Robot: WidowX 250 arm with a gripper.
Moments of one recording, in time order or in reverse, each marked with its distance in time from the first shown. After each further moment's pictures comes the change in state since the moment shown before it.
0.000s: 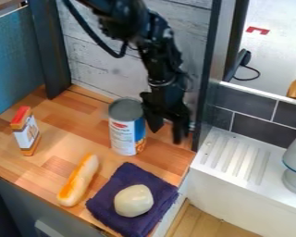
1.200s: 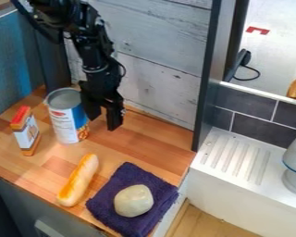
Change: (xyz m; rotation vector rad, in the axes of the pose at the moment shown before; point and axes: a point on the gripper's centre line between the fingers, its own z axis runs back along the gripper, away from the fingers) arm -0.046 0.104 0.011 0.047 0.087 0.059
